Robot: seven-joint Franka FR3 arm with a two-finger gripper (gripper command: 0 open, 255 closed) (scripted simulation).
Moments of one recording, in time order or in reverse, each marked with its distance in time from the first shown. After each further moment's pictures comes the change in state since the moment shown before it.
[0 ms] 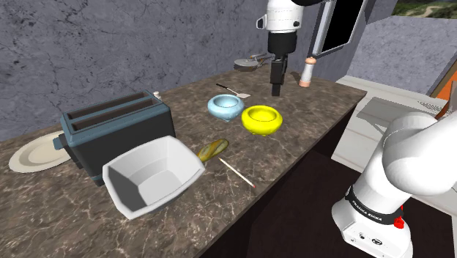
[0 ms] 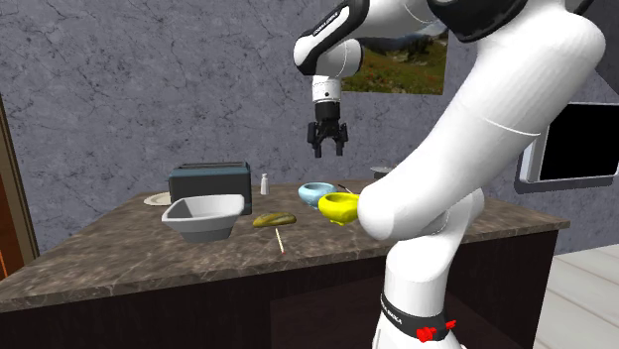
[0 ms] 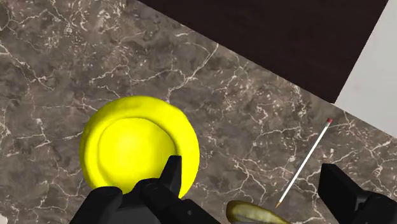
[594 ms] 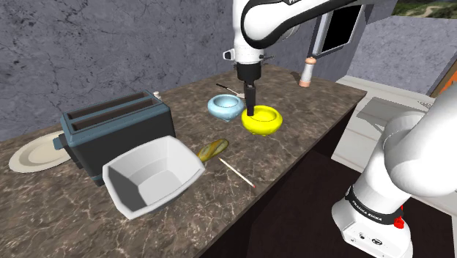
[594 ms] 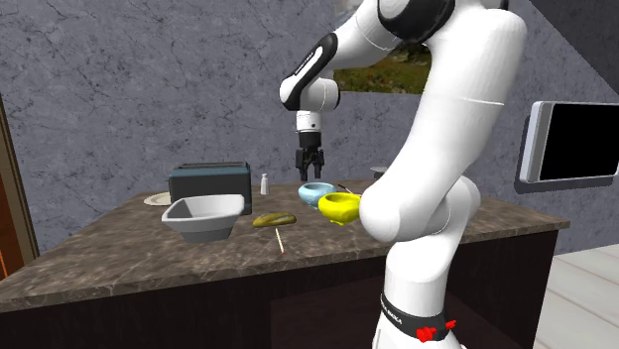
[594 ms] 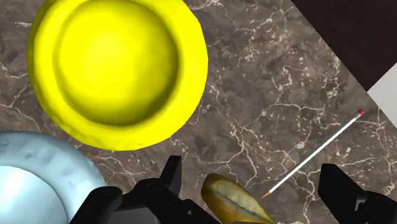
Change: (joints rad) arm 0.078 0.306 -0.035 0.040 0.022 0.245 -0.299
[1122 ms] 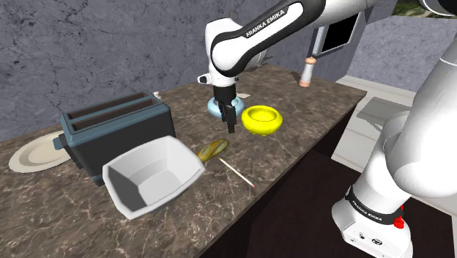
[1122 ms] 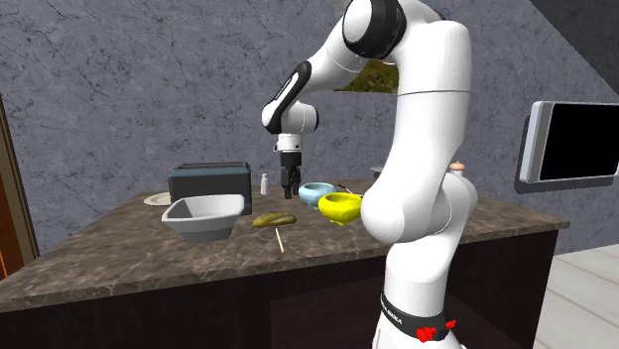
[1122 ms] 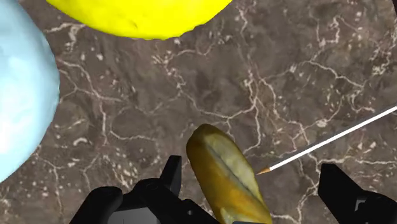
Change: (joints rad) arm 0.060 0.267 0.024 0.107 0.041 0.137 -0.243
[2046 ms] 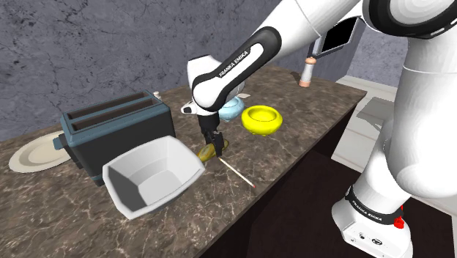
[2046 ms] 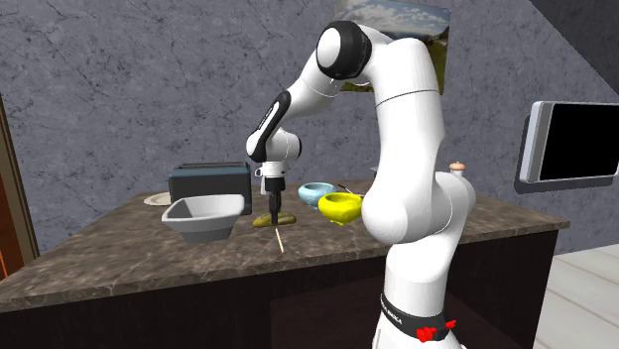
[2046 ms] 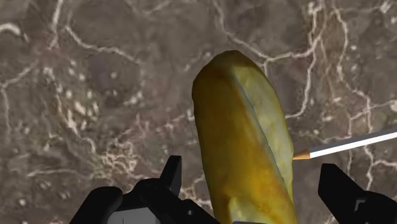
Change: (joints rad) arm 0.038 0.250 0.051 0.071 0.021 0.160 -0.184
